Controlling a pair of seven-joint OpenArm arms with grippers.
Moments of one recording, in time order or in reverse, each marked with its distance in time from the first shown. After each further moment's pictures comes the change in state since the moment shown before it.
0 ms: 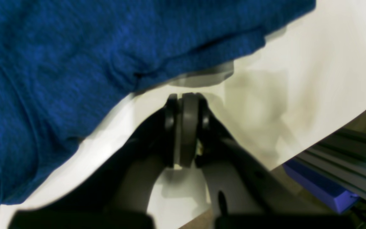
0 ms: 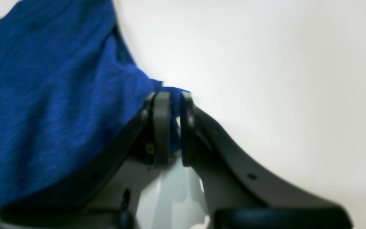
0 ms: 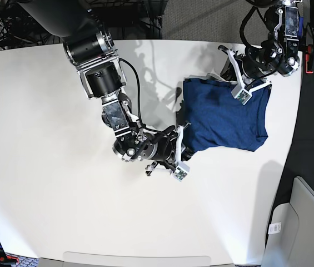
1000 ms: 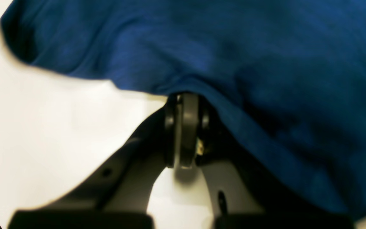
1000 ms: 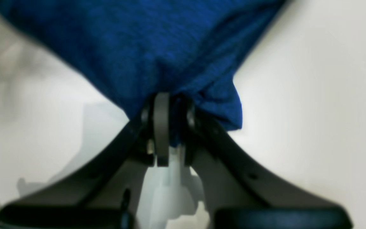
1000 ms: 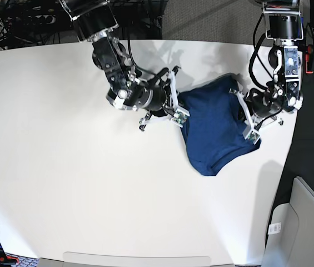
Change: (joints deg) left arm -19.6 1.5 0.4 -18.9 14.2 0.2 -8.5; right arm -25.4 5.2 -5.4 36.9 0.5 0.0 -21.4
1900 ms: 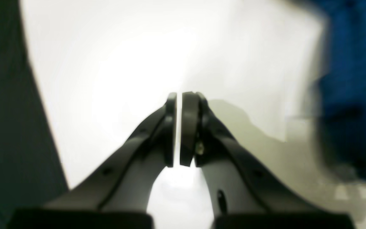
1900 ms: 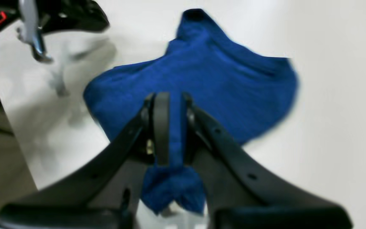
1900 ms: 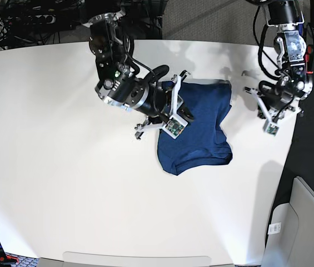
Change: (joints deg) left arm 8.0 1.1 -11.0 9.5 7.9 3.2 -3.1; right arm -3.6 -5.9 8.0 12.7 3.3 0.7 -0.2
